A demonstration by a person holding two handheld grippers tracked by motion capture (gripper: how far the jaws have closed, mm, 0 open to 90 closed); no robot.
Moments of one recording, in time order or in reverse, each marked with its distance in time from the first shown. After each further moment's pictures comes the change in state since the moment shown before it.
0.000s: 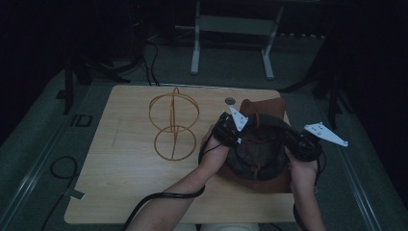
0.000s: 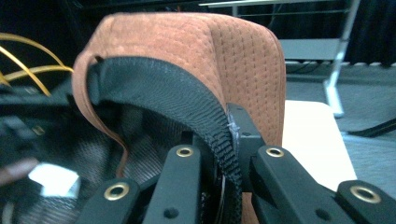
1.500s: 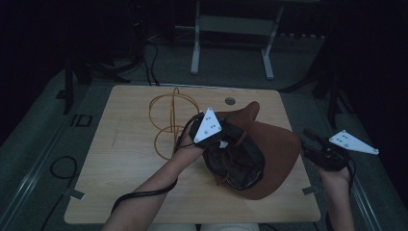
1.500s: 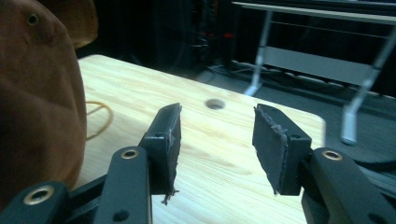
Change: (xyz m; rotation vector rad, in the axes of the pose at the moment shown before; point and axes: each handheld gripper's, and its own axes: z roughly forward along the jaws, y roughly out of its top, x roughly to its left) left arm 0.051 -0.014 -0.060 -0.464 -0.377 0.191; right arm -0.063 -0.009 -0.035 0.011 0.166 -0.180
